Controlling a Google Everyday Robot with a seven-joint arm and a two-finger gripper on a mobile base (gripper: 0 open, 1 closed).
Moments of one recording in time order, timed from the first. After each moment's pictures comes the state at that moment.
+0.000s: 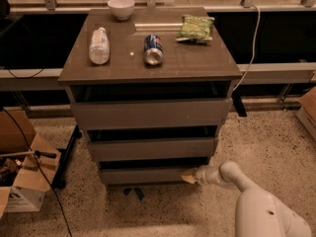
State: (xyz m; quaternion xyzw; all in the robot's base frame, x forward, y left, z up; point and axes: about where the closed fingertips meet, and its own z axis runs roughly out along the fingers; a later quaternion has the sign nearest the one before) arm 0.668 -0.170 0.200 -0.36 0.82 0.30 0.33
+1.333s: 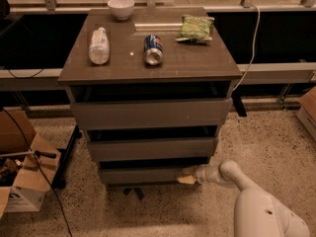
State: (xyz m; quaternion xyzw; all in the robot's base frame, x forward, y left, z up) arm 0.680 -0.168 0.203 -0.36 0.82 0.29 0.34
